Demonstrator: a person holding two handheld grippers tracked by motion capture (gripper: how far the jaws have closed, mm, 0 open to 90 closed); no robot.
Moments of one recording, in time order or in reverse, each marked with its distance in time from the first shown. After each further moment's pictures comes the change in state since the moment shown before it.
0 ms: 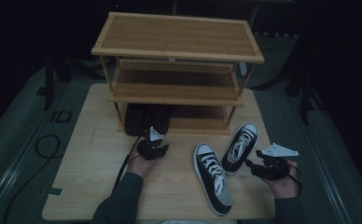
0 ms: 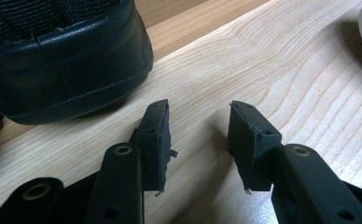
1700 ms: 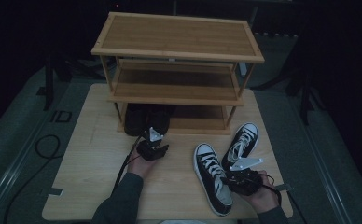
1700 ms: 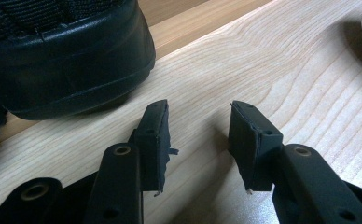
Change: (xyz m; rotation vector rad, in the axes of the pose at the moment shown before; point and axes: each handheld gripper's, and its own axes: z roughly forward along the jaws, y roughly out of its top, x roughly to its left) left arm -0.001 -0.001 -0.001 0.001 0.012 -0.008; right arm 0.082 0.008 0.015 0.194 0.238 -0.125
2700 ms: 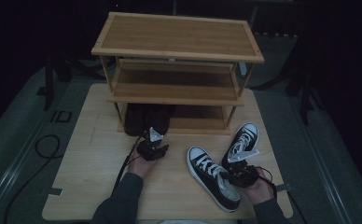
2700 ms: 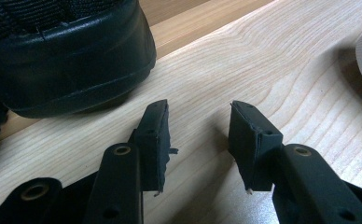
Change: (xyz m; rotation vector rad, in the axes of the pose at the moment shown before) left arm -0.002 0.000 0.000 -0.001 0.009 -0.010; right arm -0.017 0.009 0.019 0.047 0.051 0.094
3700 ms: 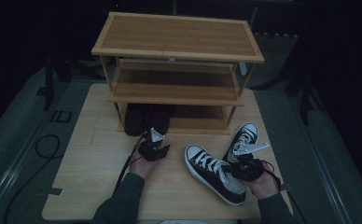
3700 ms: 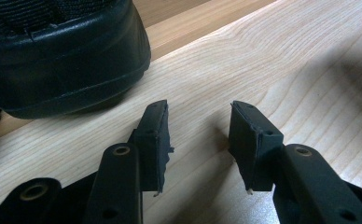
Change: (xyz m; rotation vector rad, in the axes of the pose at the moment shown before) left arm -0.005 0.001 0.002 -0.002 0.010 -0.010; right arm -0.006 0.017 -0.027 -0.094 0.060 0.022
